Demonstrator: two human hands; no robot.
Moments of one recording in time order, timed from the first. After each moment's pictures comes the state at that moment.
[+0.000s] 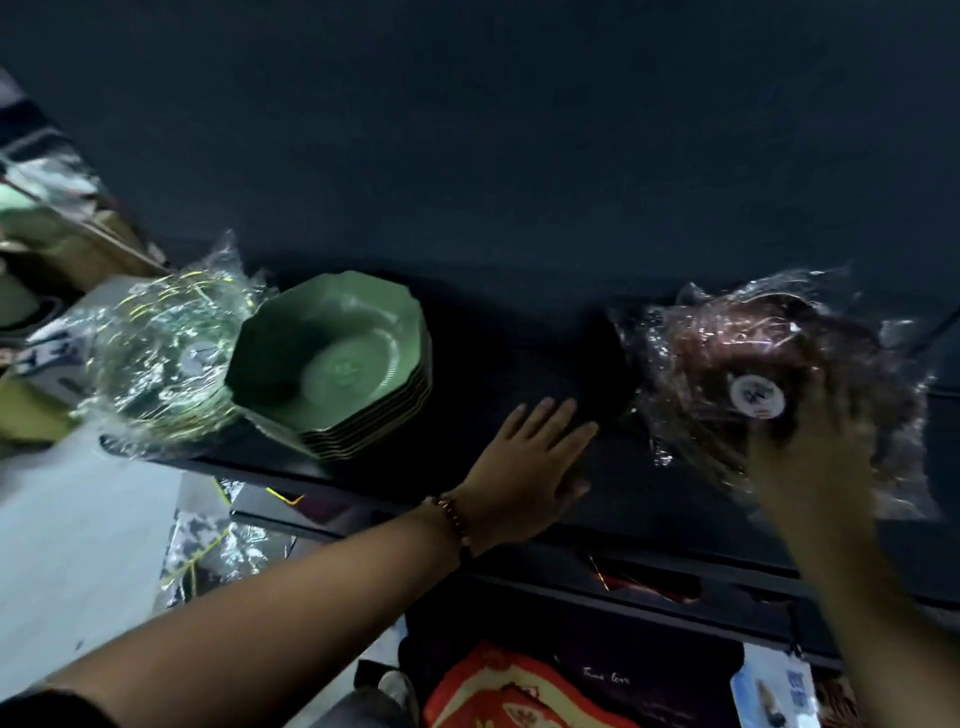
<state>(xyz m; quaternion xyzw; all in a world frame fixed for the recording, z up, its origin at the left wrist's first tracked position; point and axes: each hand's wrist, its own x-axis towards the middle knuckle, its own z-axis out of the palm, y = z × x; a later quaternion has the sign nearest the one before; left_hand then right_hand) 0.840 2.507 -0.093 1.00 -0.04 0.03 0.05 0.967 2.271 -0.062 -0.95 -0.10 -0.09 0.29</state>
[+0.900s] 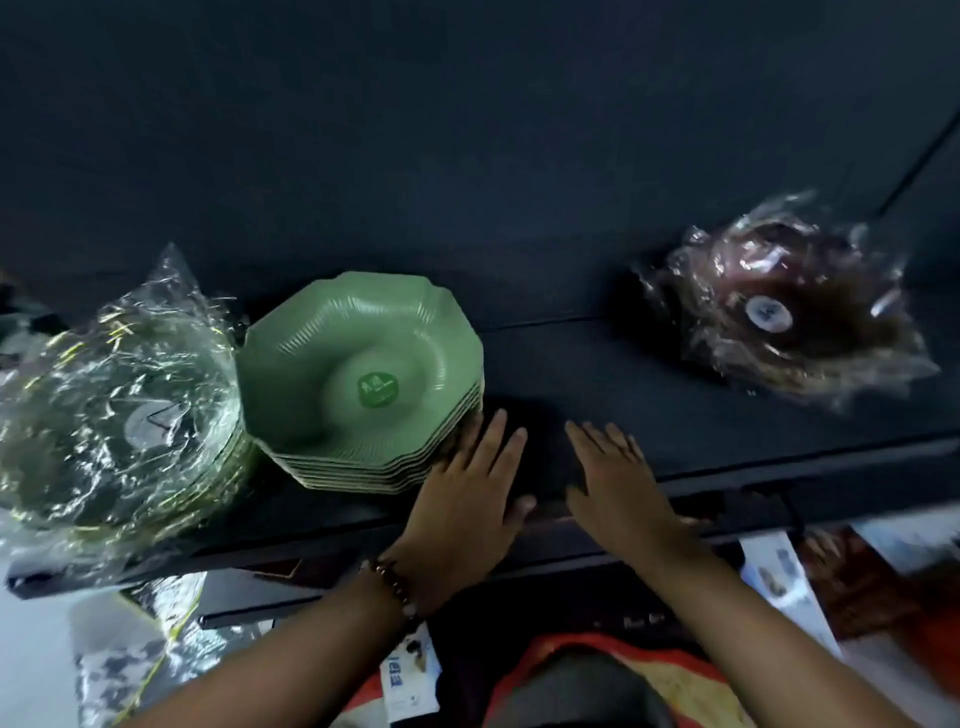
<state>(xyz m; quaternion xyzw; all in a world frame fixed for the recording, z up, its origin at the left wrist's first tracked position) 0.729 2.671 -0.114 0.99 -0.07 -0.02 0.08 0.790 2.497 -0.116 -0.96 -0.19 0.12 0.15</state>
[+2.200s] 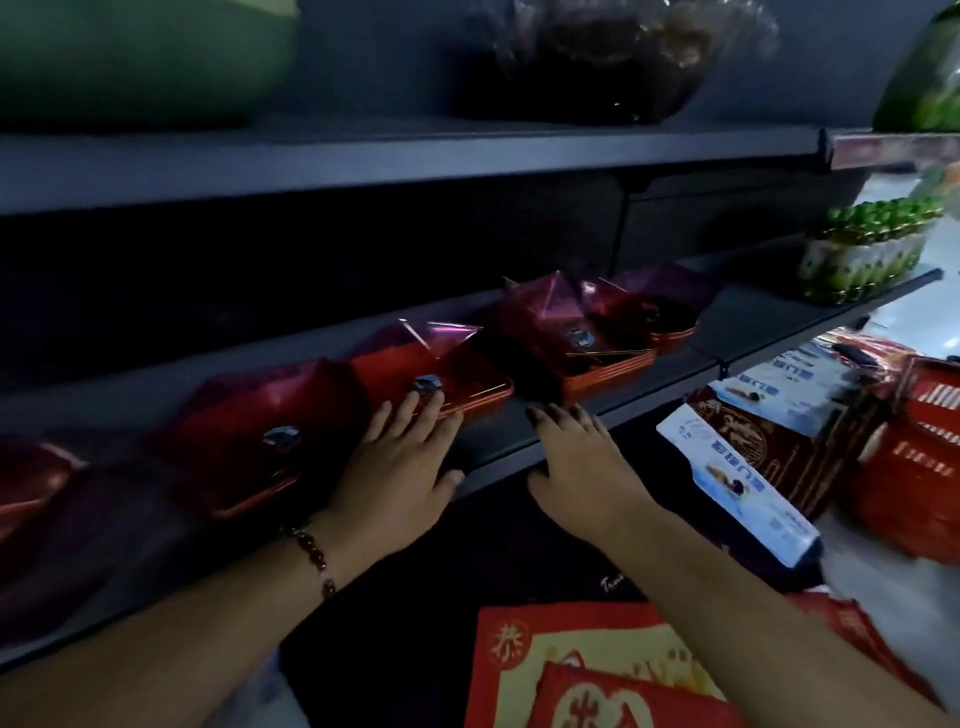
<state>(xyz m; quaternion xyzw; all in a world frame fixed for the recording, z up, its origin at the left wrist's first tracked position) 0.711 2.659 -0.506 0.96 -0.23 0.13 0.01 0.691 2.456 -0.492 -0.99 -0.08 -0.07 0.12</state>
